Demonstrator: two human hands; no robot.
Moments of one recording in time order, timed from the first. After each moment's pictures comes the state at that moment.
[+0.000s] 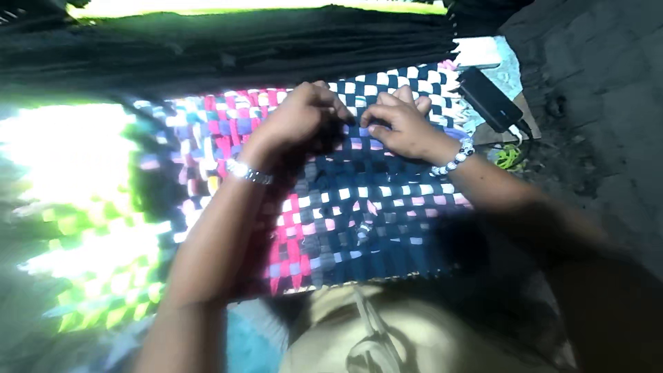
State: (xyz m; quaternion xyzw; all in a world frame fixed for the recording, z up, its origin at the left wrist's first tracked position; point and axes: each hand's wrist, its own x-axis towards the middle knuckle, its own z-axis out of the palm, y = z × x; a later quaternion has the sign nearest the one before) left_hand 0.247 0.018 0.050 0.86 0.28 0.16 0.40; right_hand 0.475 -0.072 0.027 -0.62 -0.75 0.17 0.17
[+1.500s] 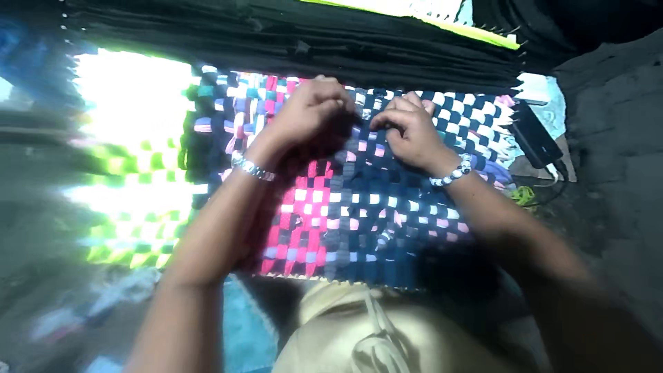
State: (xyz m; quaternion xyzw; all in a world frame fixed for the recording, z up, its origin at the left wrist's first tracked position) left_hand 0.177 0.022 0.021 0.85 0.22 0.34 0.34; right_hand 0.427 -0.048 0.010 -0.51 -0.81 0.11 0.27
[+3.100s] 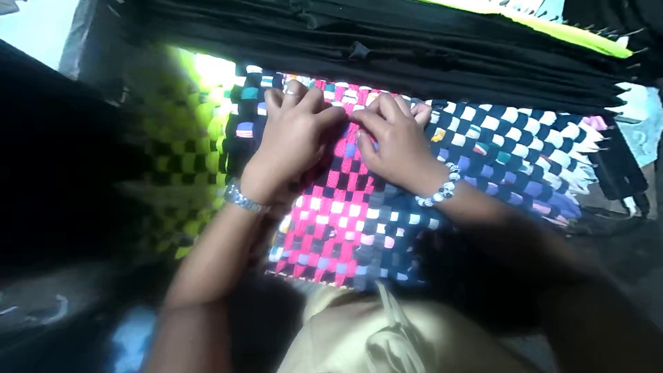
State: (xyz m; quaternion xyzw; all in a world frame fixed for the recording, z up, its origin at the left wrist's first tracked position) left_hand 0.110 0.000 0.010 0.88 0.41 0.23 0.03; right_hand 0.321 -0.024 0.012 -0.51 -0.83 0.06 0.22
